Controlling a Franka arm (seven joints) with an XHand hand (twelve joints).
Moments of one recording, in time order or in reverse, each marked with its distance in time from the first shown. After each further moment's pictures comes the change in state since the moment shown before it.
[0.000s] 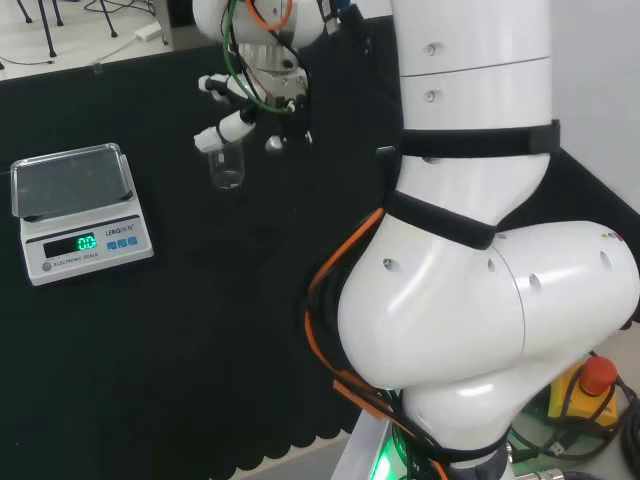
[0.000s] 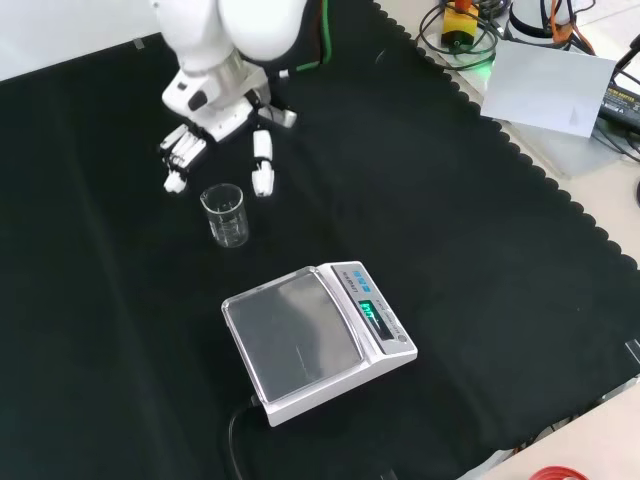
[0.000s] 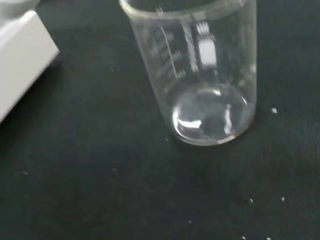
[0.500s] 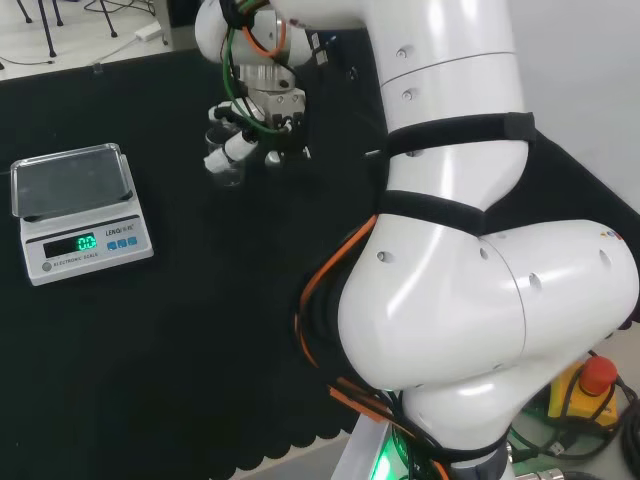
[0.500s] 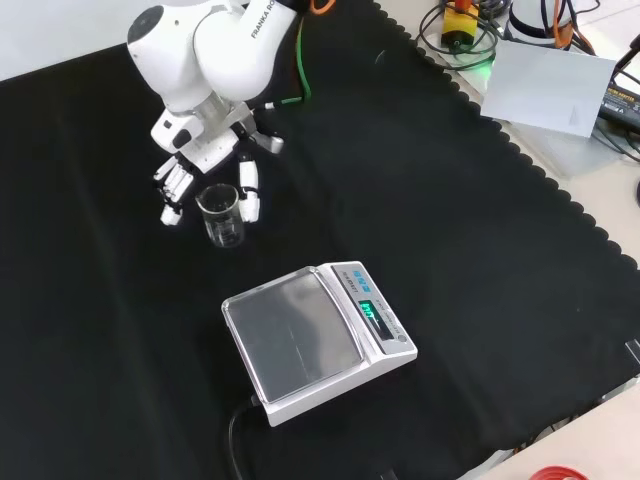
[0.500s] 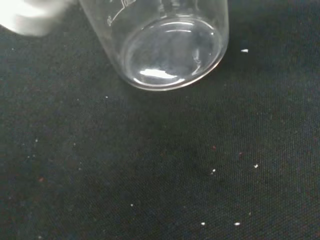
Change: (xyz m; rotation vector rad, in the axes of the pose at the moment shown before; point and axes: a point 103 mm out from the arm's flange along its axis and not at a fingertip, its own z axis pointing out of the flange) arm -0.023 0.026 0.042 0.076 -0.003 0.065
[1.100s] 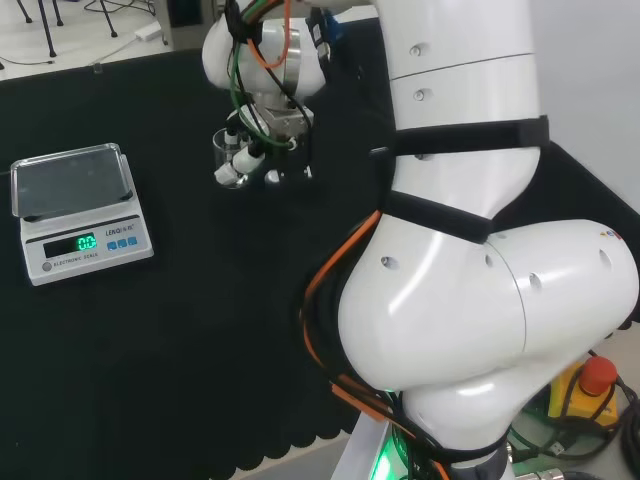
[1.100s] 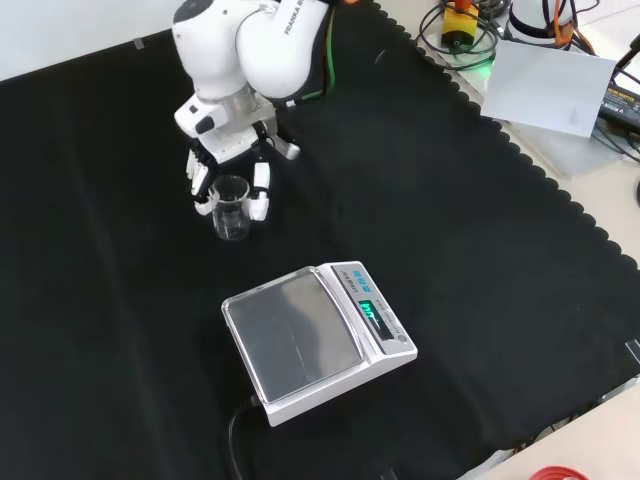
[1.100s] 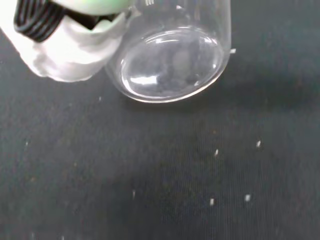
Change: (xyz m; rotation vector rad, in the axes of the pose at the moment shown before) arm 0.004 -0.020 0.011 -0.194 -0.006 0.086
